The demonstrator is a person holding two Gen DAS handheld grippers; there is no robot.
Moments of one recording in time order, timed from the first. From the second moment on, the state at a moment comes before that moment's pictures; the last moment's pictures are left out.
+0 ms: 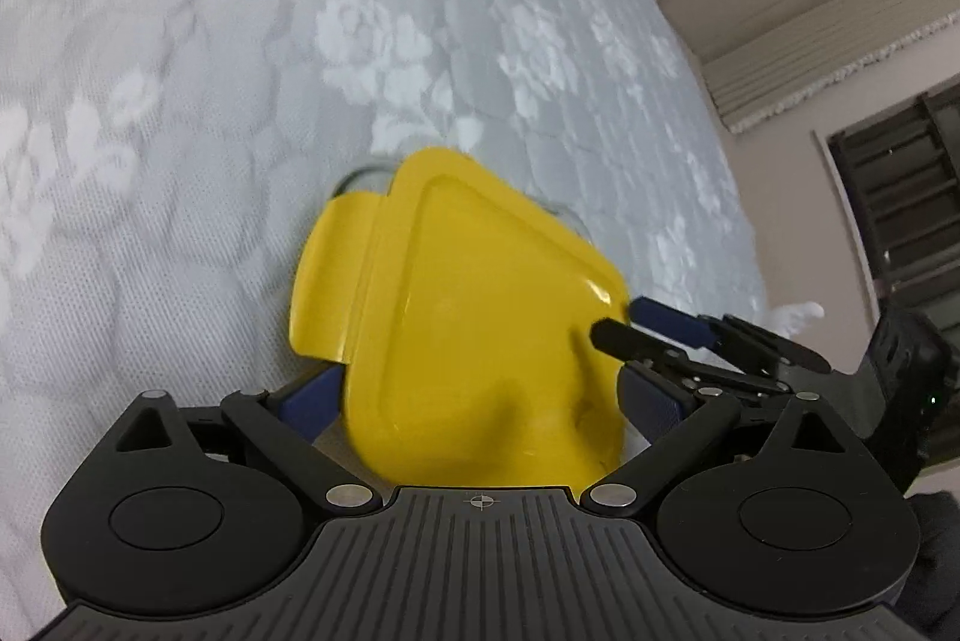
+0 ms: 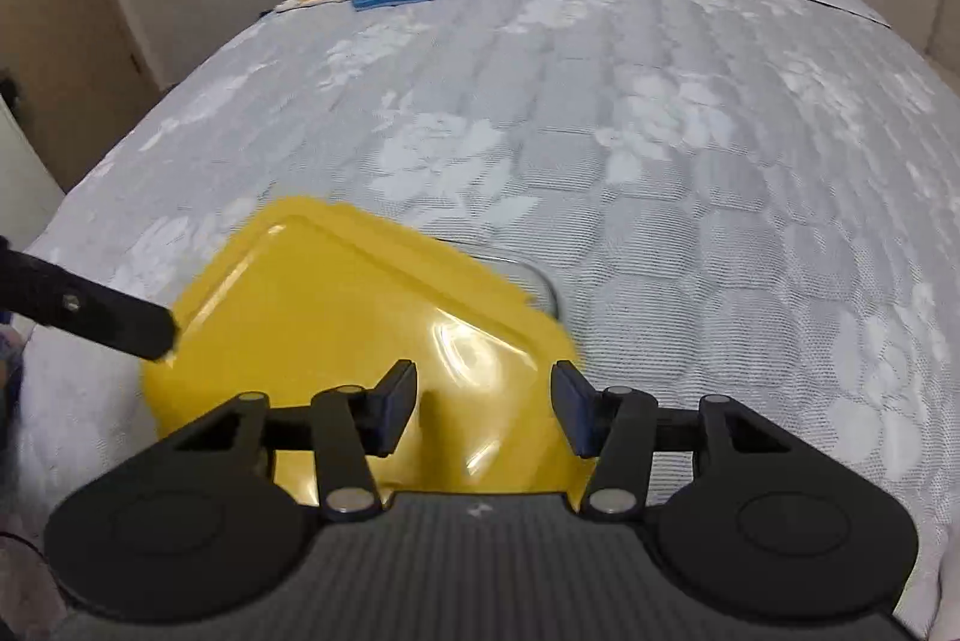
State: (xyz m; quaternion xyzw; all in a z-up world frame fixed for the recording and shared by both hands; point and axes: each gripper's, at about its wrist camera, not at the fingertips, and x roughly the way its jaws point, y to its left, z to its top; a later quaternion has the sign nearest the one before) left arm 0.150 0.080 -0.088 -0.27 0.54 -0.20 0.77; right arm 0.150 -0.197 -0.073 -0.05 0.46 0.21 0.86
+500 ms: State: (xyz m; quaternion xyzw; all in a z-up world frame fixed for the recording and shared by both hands) left arm 0.157 0.095 -0.082 -0.33 0.51 -0.21 0.76; right arm 0.155 -0.228 -0.092 0.08 0.53 0.13 0.83
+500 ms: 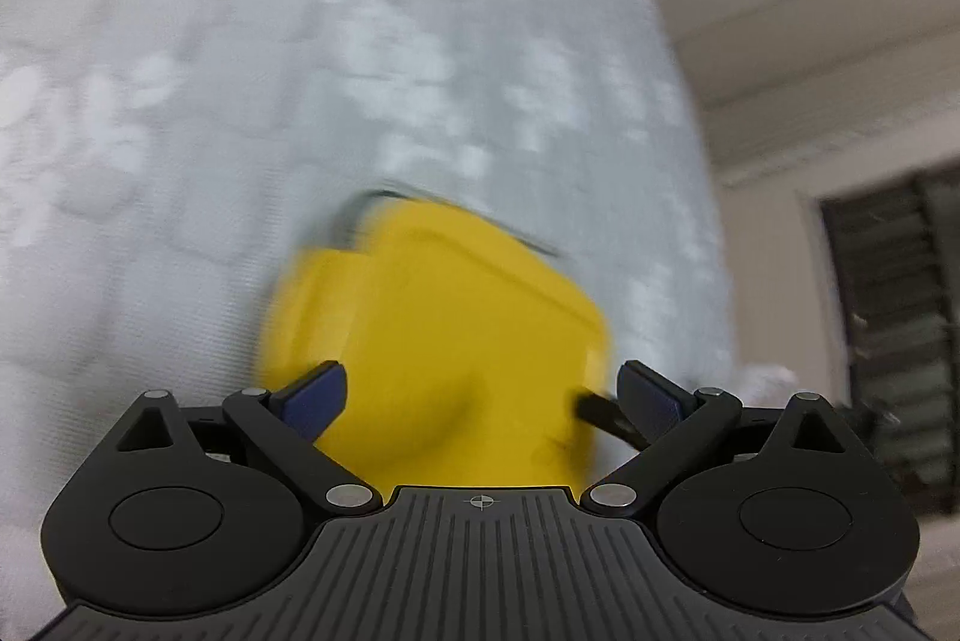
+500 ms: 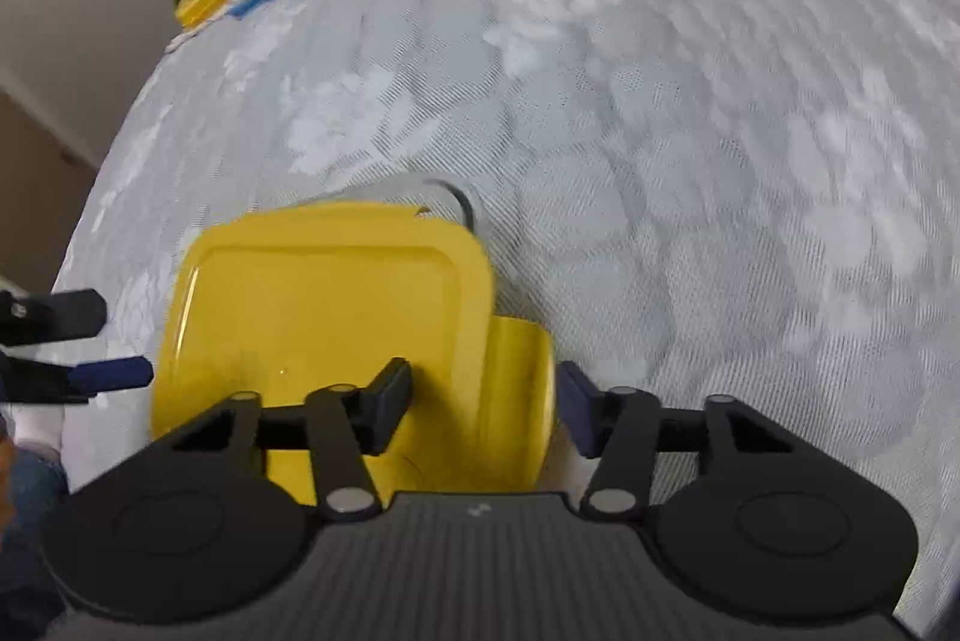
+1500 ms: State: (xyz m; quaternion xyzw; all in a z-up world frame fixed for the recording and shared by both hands) left arm 0.163 0.085 -0.077 -0.27 0.49 -0.21 0.80; right arm 0.144 -0.206 -0.070 0.03 0.48 0.18 0.86
